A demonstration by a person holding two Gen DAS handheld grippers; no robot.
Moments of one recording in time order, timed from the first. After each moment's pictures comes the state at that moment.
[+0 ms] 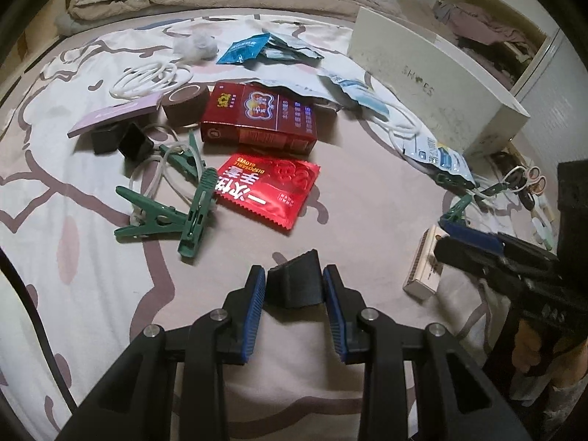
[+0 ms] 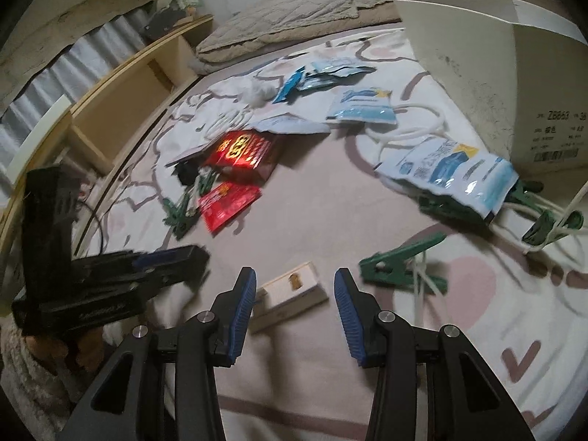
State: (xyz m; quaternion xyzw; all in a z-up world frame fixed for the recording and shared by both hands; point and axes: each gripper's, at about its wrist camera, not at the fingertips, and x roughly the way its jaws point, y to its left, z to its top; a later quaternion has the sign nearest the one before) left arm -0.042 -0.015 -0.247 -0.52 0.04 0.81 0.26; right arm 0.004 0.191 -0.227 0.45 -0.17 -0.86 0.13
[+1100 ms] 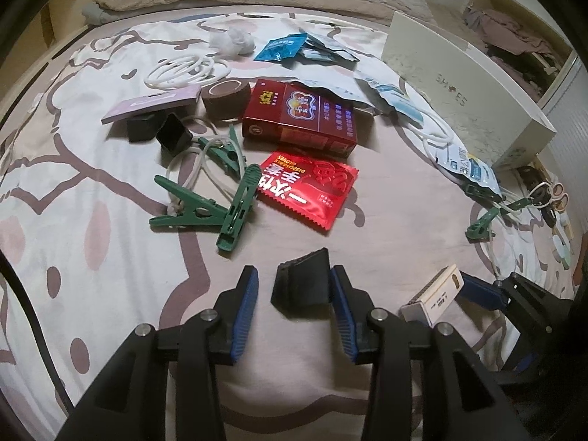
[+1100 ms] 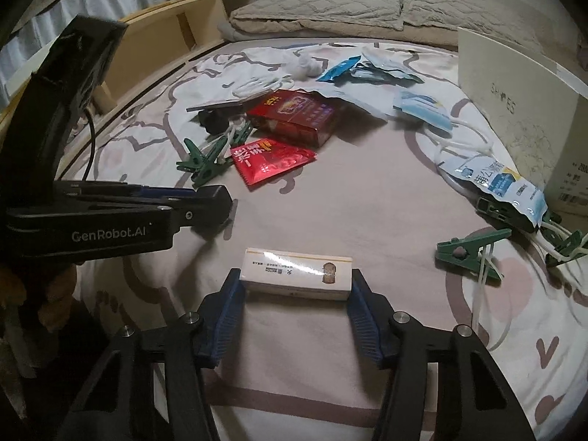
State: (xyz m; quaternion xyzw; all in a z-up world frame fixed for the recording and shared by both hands) left arm -0.044 -0.027 -0.244 -0.53 0.03 0.83 0.20; right arm 0.018 0.127 -0.234 0.46 -0.05 -0.88 0.12
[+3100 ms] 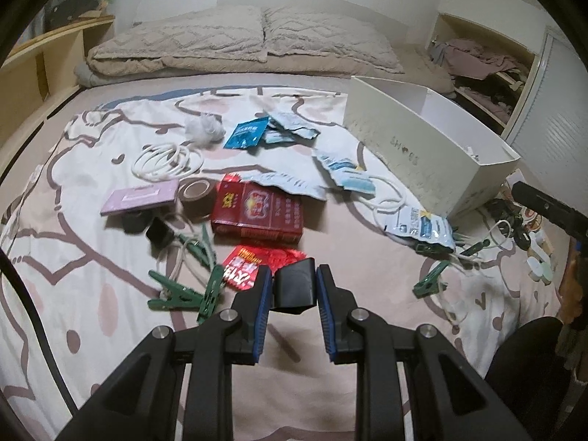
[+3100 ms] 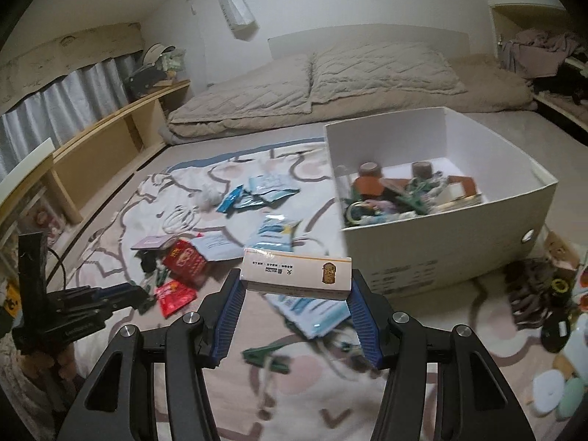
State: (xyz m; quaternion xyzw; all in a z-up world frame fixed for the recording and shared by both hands) left arm -0.035 -0.005 -0.185 -0.42 0.03 0.88 0.24; right arm 0.022 0.285 -0.127 0.33 -0.11 -0.94 0.02
